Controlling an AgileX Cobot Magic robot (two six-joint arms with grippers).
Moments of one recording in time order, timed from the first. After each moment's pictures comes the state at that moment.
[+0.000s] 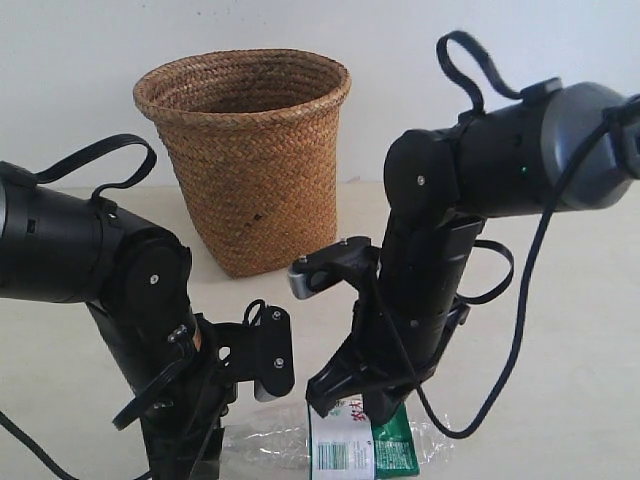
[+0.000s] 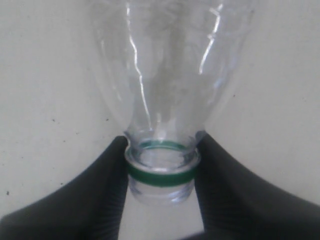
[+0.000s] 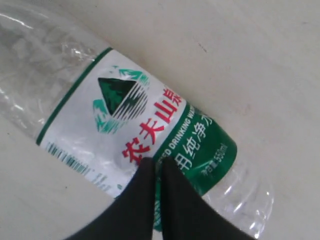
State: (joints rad) left arm -0.69 1.83 -0.98 -0.05 0.72 0.82; right arm 0.68 1.86 -1.21 0.21 0.94 -0.18
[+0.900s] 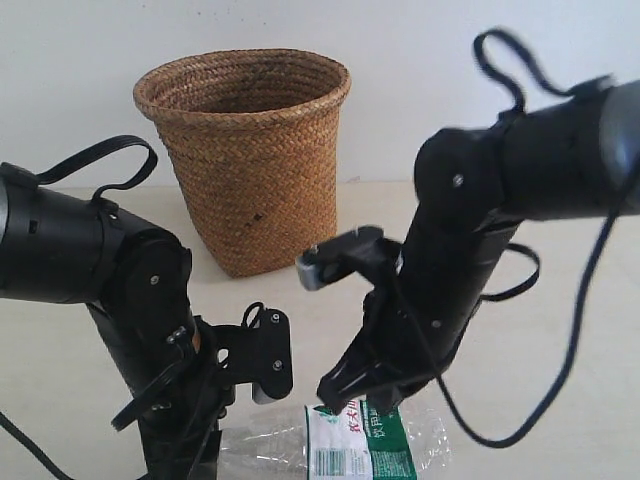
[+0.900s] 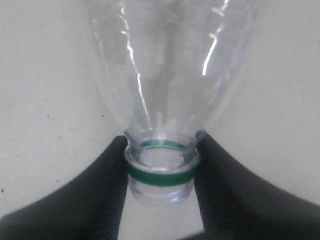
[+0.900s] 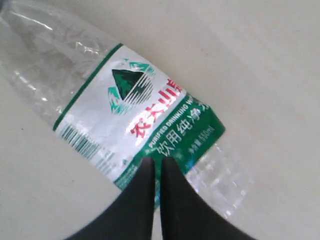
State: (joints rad) left arm -0.69 1.83 -0.98 -0.05 0.74 0.82; right arm 0.68 1.73 -1.12 0.23 0.86 -0.22
